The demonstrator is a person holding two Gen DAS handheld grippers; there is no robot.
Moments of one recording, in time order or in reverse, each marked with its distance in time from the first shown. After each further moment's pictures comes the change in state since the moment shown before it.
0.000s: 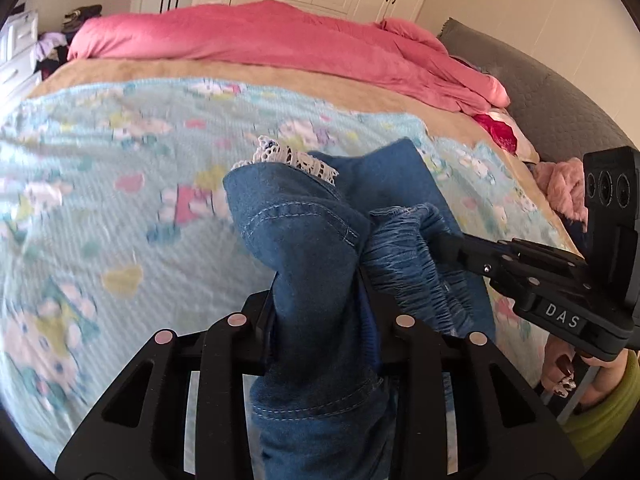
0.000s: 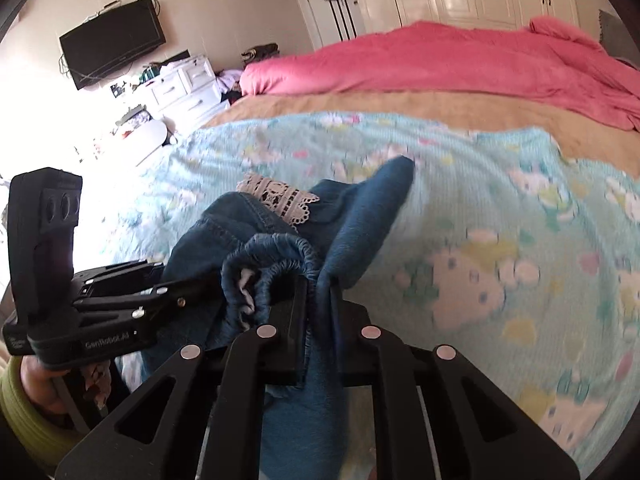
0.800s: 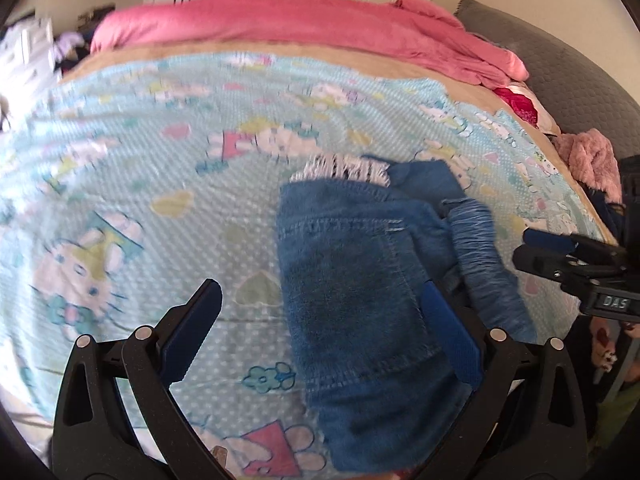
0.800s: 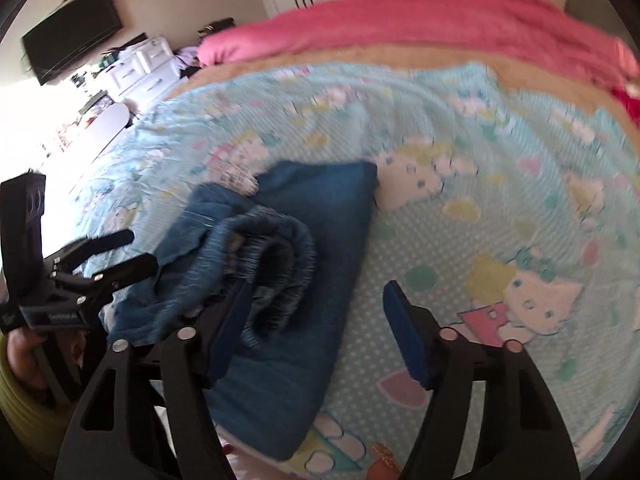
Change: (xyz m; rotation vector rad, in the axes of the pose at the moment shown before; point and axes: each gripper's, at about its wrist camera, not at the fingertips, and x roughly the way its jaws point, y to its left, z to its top) left arm -0.018 0.013 -0.057 0.003 0.081 0.090; right arm -0.030 -0.014 -0.070 0.116 0.152 -0.119
